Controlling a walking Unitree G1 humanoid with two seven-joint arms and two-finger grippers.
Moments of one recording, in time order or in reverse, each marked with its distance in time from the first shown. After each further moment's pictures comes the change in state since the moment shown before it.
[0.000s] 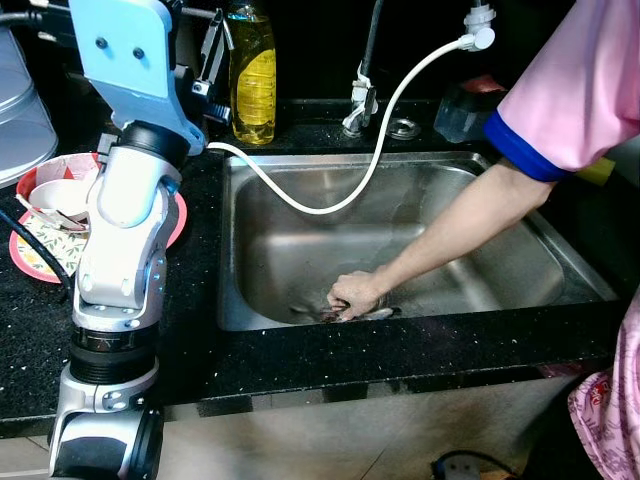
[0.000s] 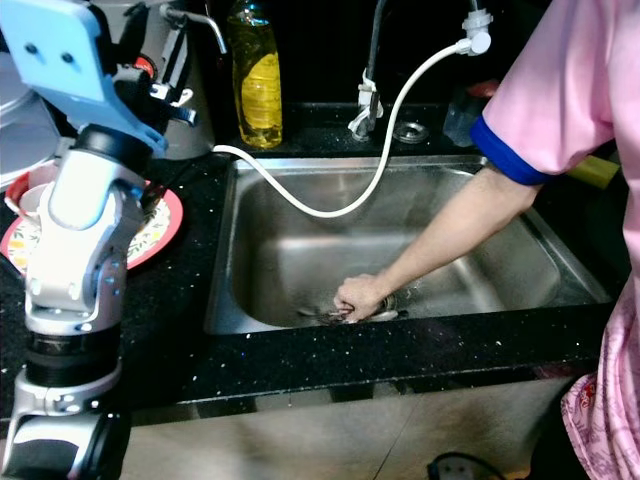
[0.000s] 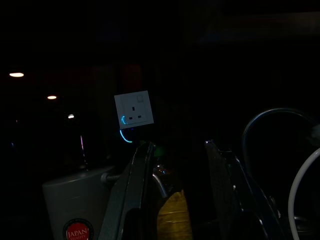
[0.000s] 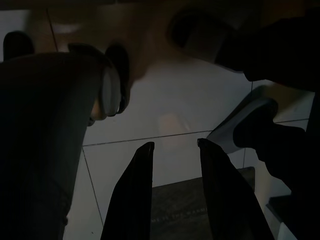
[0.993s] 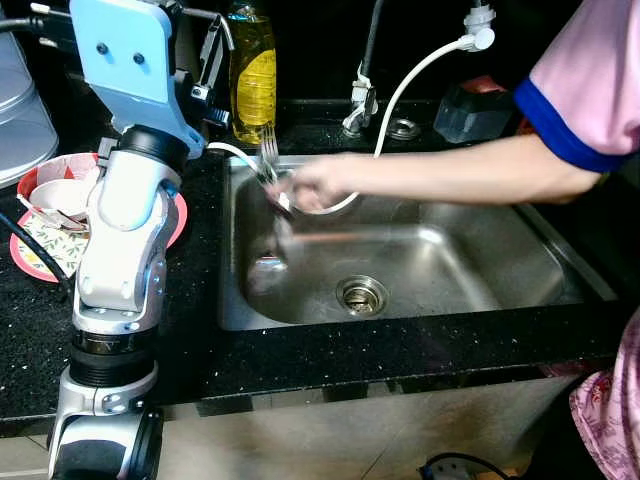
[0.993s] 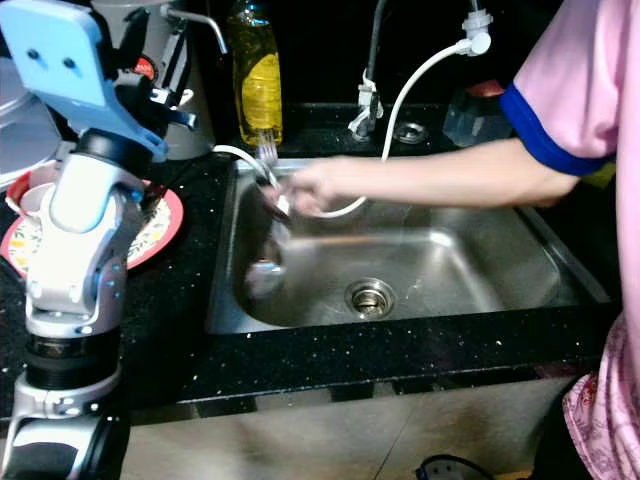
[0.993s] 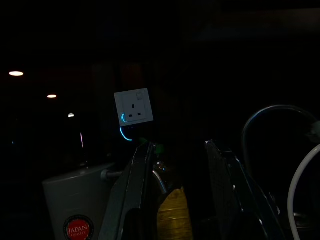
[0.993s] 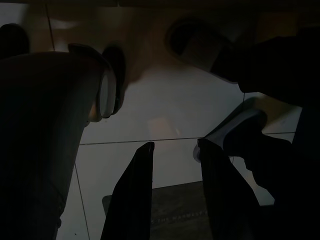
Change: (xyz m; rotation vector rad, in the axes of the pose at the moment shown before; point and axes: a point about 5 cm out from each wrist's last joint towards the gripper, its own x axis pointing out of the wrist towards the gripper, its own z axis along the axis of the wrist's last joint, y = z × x) left arm -0.002 -0.001 -0.003 0.001 0.008 -0.003; right arm 0.000 0.000 0.005 -0.080 -0.015 -0.001
